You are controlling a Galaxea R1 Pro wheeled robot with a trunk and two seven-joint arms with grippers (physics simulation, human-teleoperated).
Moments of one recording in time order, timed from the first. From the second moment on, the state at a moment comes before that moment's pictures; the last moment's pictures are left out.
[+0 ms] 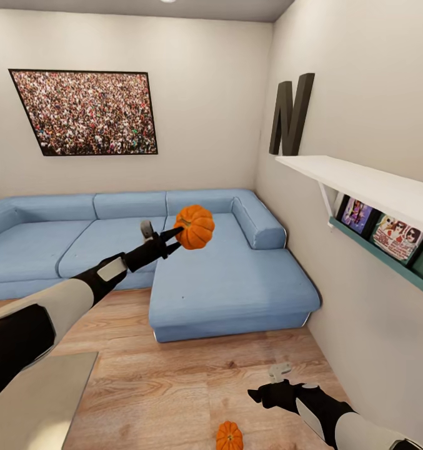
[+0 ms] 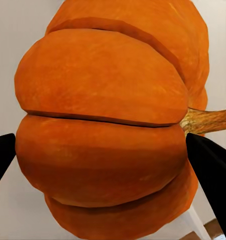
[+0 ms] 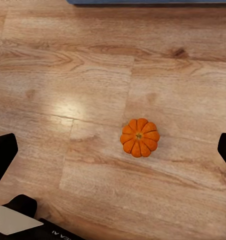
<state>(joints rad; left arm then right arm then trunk) -1.28 0.14 -1.27 -0.18 2.00 0.47 -1.07 -0.65 -0.07 0.64 -0.18 -0.53 0.08 0.36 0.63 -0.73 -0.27</state>
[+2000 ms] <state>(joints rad) -1.28 0.14 -1.28 -0.29 2.00 0.47 -1.06 -0.64 -0.07 0.64 -0.10 -0.53 -0.05 0.36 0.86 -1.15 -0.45</state>
